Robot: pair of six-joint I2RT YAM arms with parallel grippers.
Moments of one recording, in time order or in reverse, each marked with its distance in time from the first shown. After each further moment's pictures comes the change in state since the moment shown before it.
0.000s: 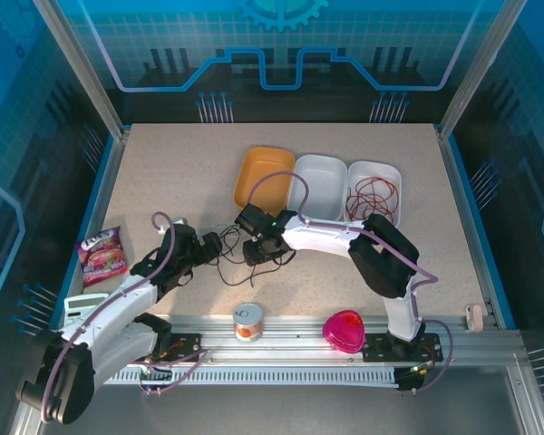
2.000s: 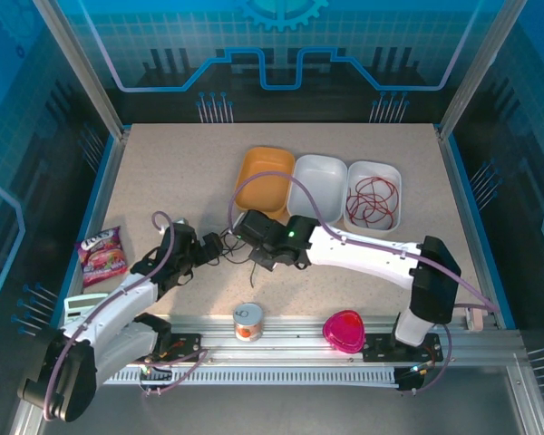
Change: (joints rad) left arm 0.019 0.011 0.001 0.000 0.044 -0.001; right arm 0.156 -0.311 0.035 -0.230 0.351 -0.538
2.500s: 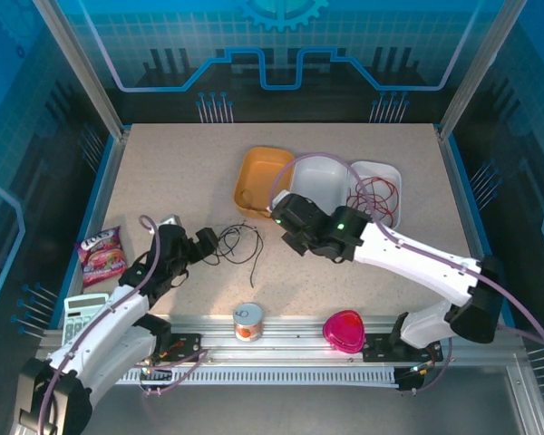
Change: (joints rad) left arm 0.011 -0.174 0.024 -0.076 -0.015 -0.026; right arm -0.100 -0.269 -0.078 -0.112 0.126 0.061
